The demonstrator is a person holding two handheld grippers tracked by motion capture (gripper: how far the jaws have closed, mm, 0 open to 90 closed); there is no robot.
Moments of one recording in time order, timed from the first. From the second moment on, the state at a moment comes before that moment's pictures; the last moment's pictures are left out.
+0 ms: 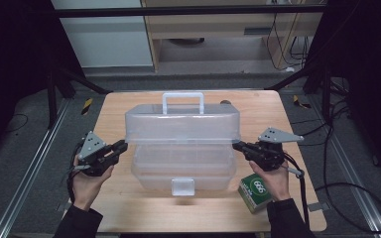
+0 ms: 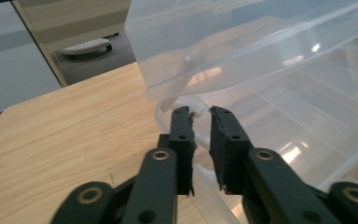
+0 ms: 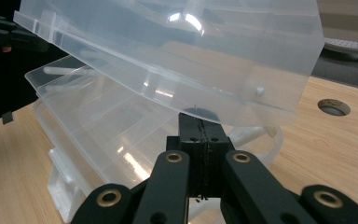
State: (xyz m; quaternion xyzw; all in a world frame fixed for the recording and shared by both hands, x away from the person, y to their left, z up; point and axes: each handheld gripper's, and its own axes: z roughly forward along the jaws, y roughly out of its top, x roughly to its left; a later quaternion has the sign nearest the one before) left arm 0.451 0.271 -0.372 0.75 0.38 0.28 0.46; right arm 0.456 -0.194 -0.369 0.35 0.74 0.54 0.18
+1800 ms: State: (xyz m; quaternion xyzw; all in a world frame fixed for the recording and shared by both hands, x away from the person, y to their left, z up) left arm 0.470 0.256 -0.371 0.73 0.38 0.31 0.48; right arm 0.475 -0.187 -0.414 0.43 0.79 0.41 0.15
